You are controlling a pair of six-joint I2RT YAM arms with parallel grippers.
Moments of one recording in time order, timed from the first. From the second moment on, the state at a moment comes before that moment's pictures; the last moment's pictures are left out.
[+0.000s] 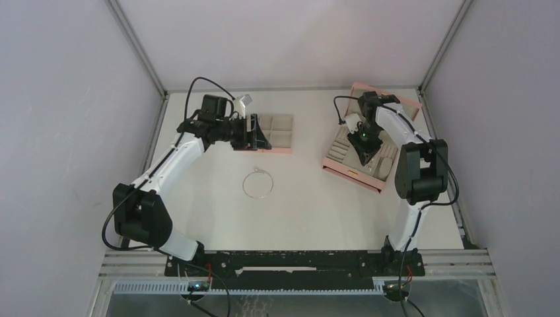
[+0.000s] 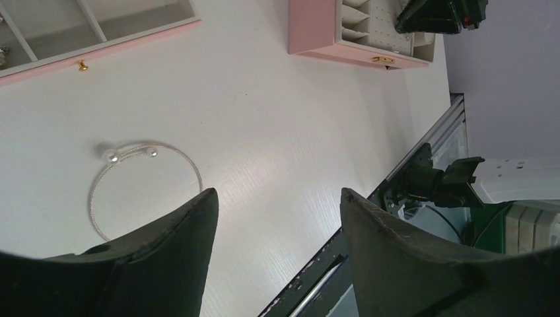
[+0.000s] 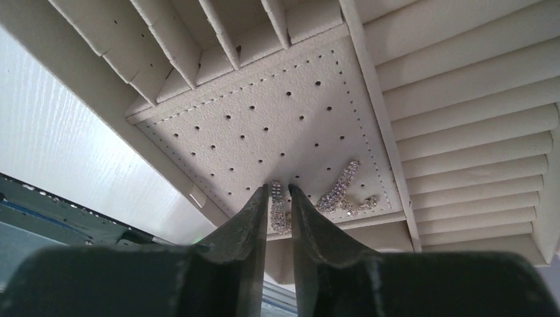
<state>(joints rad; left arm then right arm) -0.31 1.51 1.29 -0.60 0.61 -0.32 0.14 1.92 1.59 -1.24 -0.15 -0.50</state>
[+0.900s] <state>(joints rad) -0.35 1.51 1.29 -0.67 0.35 -0.26 0.20 1.42 1.46 -0.91 -0.10 -0.29</state>
